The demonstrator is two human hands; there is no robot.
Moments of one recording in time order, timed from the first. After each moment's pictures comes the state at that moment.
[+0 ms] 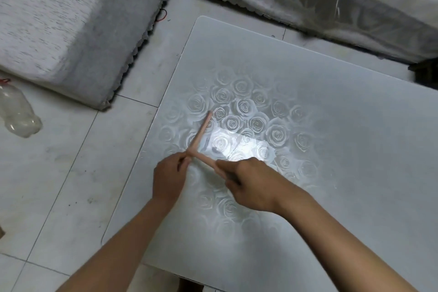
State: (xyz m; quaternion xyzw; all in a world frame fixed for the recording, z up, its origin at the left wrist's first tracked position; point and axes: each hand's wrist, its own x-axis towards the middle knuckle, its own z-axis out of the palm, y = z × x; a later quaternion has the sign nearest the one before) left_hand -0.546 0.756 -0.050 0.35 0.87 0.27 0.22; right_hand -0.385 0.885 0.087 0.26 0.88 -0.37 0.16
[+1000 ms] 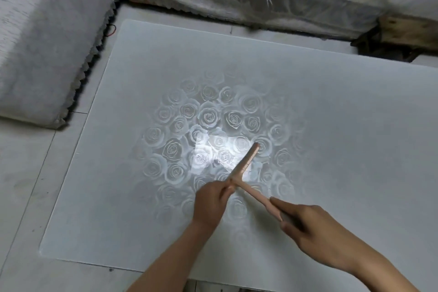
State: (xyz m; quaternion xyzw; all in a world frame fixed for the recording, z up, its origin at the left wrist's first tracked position) left_hand -0.294 0.789 -0.050 0.48 0.76 0.24 0.36; right_hand -0.098 0.863 0.097 0.42 0.78 -0.42 0.21
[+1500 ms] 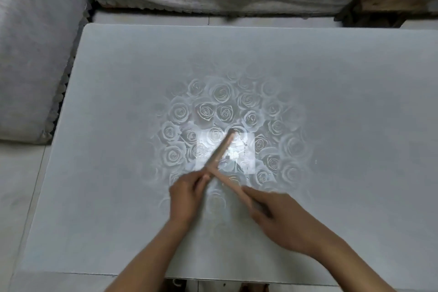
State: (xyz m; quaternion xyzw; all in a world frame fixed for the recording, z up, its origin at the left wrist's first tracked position) left_hand -0.279 0.793 -0.057 0.48 0.80 0.23 0.29; right_hand -0.072 0.852 0.059 0.44 0.74 -0.50 0.09
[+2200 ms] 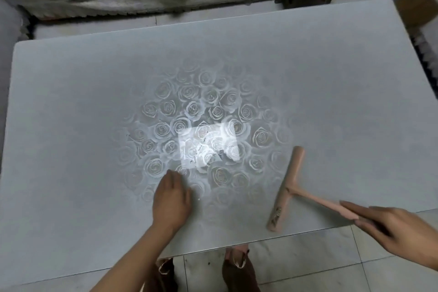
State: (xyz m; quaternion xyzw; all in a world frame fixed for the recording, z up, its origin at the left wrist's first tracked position) left_hand -0.190 0.782 -0.004 0.61 0.74 -0.03 0.29; right_hand 0.254 0.795 0.086 0.58 0.73 -0.32 0.16
